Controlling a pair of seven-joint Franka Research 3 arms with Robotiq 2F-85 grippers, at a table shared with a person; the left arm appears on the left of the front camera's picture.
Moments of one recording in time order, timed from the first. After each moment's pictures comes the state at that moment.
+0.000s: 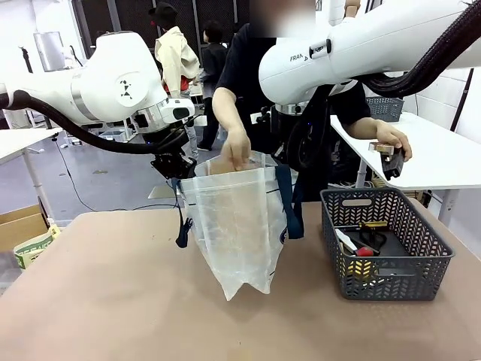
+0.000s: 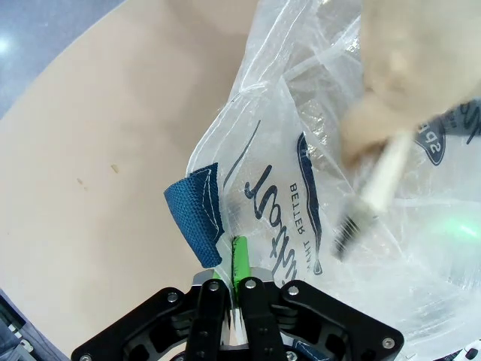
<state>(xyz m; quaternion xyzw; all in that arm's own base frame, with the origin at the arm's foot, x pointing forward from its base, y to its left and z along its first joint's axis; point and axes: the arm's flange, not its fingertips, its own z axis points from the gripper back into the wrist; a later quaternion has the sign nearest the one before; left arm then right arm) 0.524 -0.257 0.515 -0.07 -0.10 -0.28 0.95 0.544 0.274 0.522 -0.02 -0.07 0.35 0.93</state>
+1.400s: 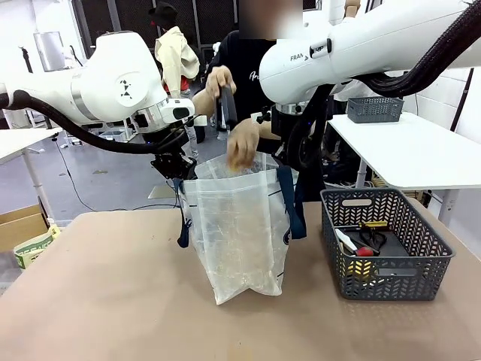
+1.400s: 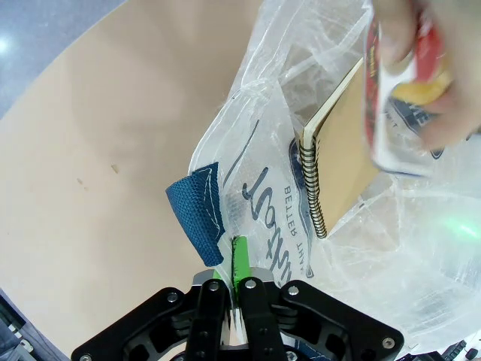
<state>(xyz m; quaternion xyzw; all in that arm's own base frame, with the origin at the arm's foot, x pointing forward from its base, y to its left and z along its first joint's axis) 0.524 -0.257 0.515 -0.07 -0.10 -0.28 0.95 0.544 0.274 0.522 -0.02 -0.07 0.35 0.93</state>
